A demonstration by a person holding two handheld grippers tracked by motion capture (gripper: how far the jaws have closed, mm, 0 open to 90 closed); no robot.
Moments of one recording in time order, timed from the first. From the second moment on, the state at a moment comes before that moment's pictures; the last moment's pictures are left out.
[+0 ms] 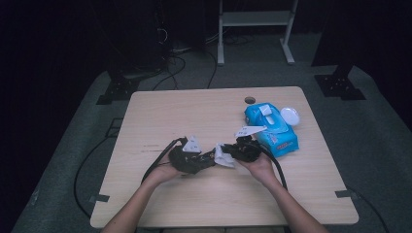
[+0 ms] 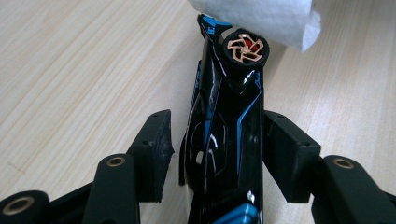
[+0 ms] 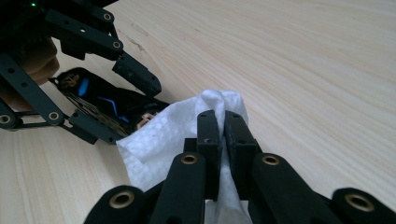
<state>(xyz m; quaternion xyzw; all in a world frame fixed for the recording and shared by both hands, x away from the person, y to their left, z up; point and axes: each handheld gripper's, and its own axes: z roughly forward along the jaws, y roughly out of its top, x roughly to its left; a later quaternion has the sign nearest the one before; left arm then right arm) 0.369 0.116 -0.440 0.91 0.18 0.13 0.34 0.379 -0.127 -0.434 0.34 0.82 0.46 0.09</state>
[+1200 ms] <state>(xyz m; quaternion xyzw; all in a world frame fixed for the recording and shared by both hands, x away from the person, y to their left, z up) 0.357 0.099 -0.413 0.89 0.14 0.17 0.40 0.359 -0.134 -0.396 0.30 0.78 0.54 0.09</state>
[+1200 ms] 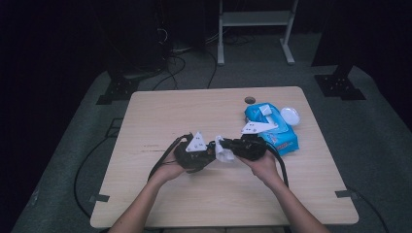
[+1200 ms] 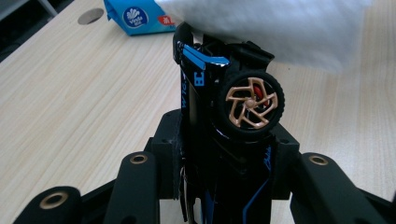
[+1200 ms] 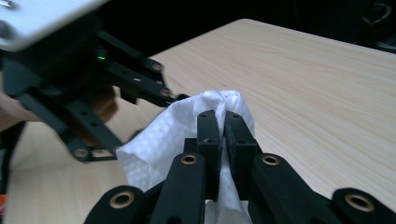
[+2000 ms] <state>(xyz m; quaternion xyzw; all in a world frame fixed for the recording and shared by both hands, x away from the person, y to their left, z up) 0.352 0.103 -0.417 0.87 0.15 0.17 0.44 0.361 -0.140 -0.403 0.31 0.79 0.52 0.11</state>
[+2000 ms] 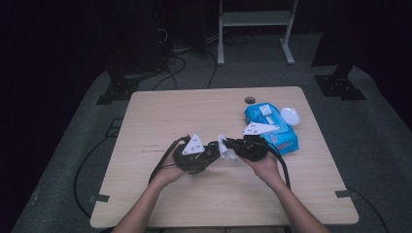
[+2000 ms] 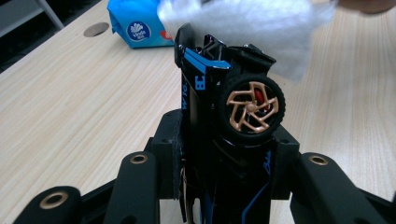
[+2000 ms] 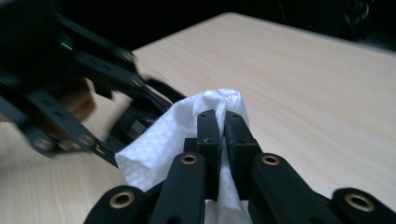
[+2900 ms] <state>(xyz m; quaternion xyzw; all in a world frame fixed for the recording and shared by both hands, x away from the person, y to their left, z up) 0.356 0.108 -0.415 0.86 0.16 0.17 0.46 0.365 -0.141 -0.405 0.32 0.78 0.53 0.09</state>
